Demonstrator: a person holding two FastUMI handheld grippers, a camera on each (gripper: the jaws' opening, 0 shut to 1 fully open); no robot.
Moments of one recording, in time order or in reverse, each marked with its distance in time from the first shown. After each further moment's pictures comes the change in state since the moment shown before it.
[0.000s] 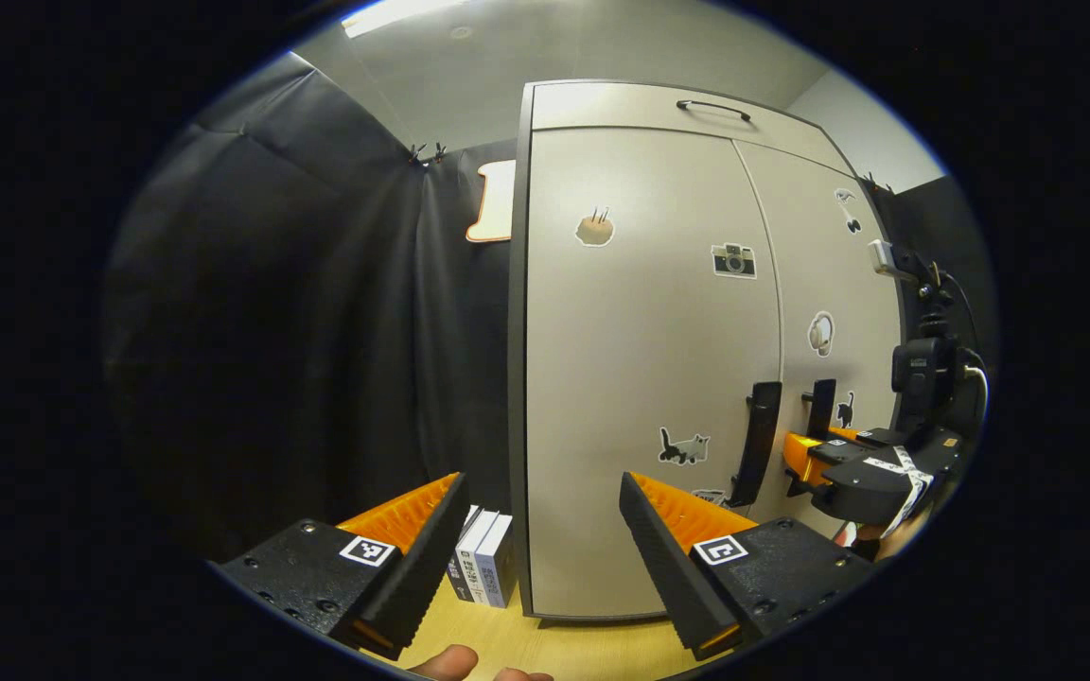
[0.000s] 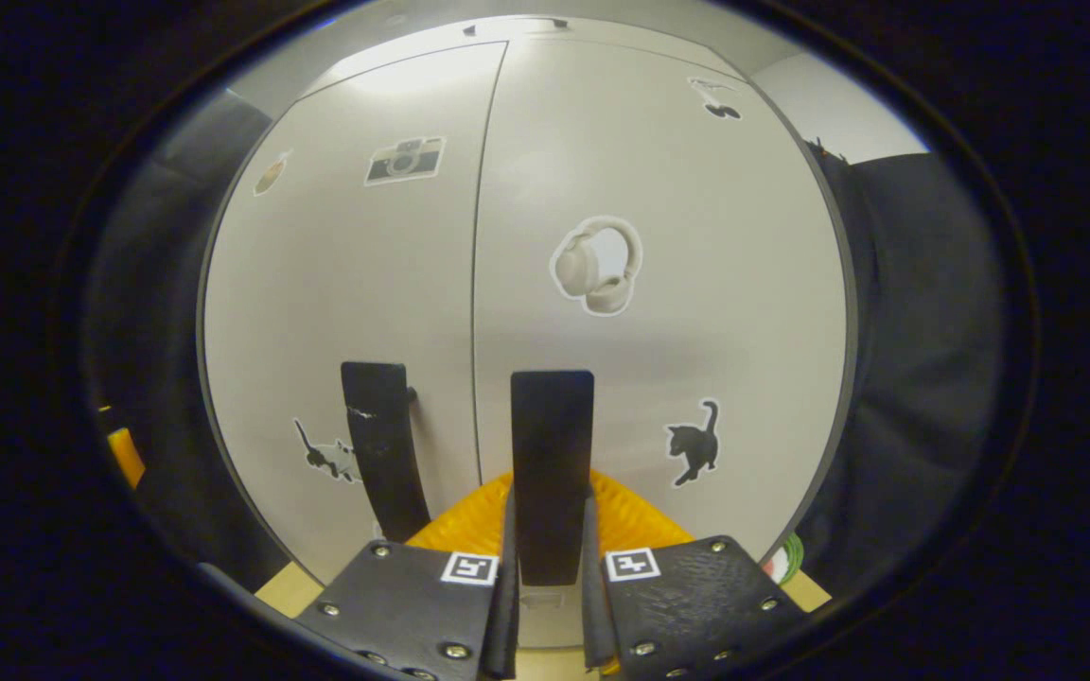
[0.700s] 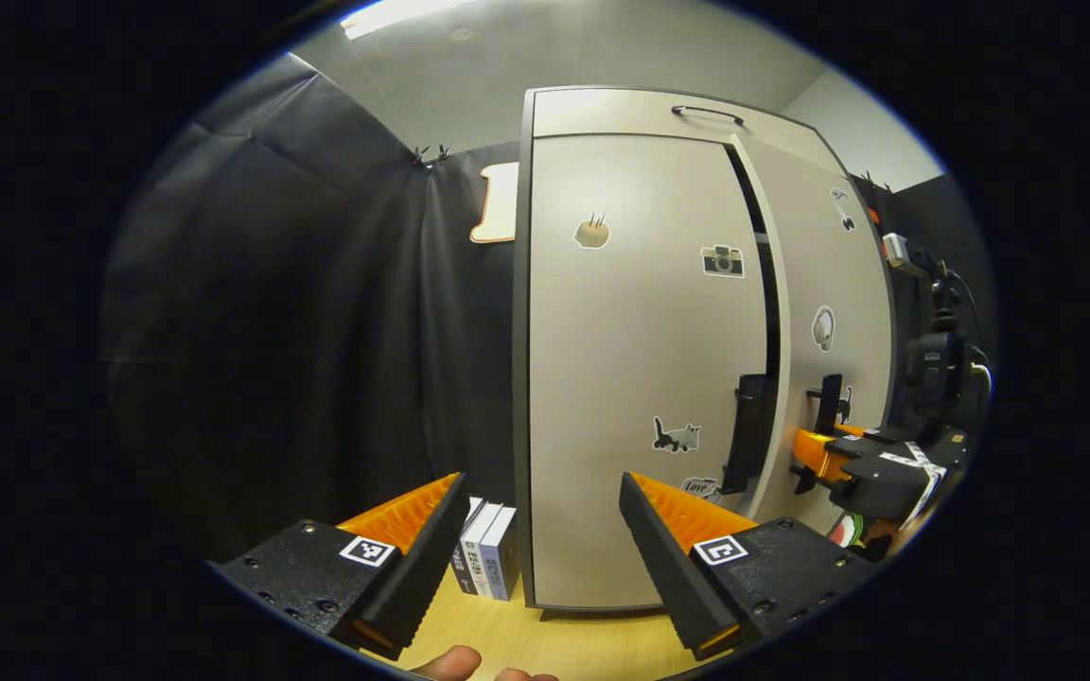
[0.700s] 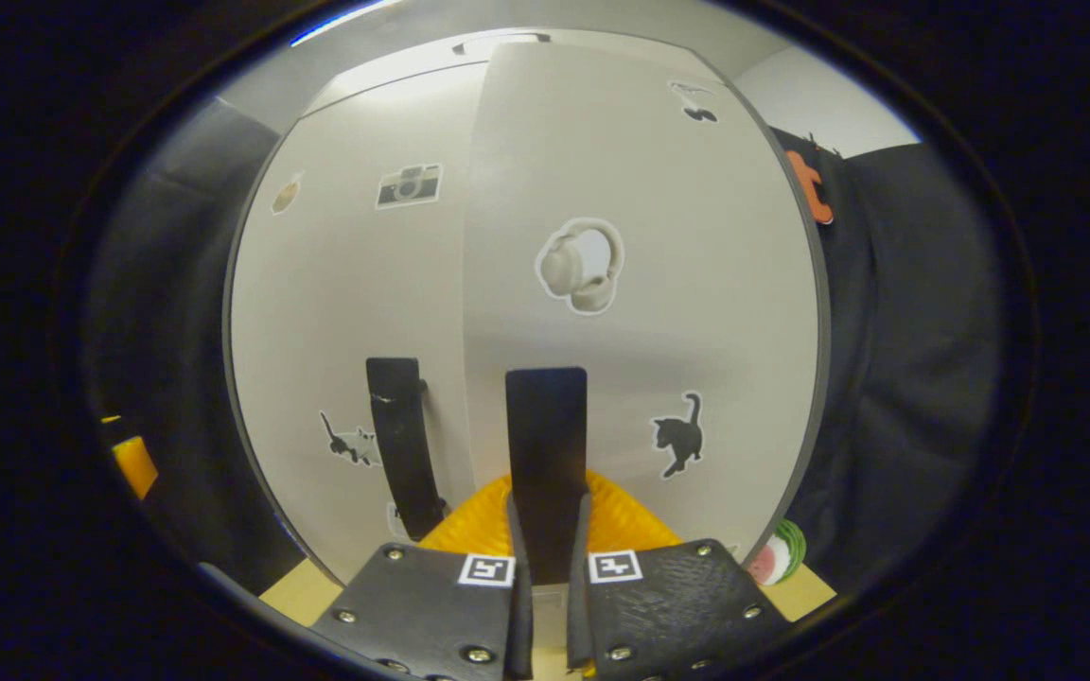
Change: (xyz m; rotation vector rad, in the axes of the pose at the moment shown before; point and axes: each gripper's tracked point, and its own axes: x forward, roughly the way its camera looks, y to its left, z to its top) left arm -0.023 0.000 -0.003 0.000 0.004 0.012; right arm -0.014 -0.005 0.001 0.039 -0.021 0.043
